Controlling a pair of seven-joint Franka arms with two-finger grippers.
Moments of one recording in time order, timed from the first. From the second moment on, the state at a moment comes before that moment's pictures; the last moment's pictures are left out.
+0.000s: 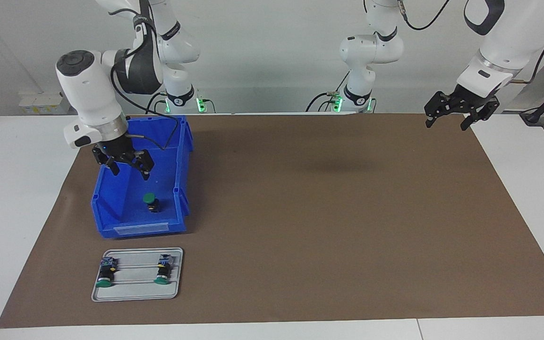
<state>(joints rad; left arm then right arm) -0.06 -0.01 0.05 -1.58 -0.02 1.54 0.16 -0.04 -0.02 0.03 -1.91 -0.02 2.00 0.20</state>
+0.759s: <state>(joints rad) -0.06 -0.01 0.05 -1.58 -0.02 1.54 0.16 -0.04 -0.02 0.03 -1.64 0.03 1.63 0.05</state>
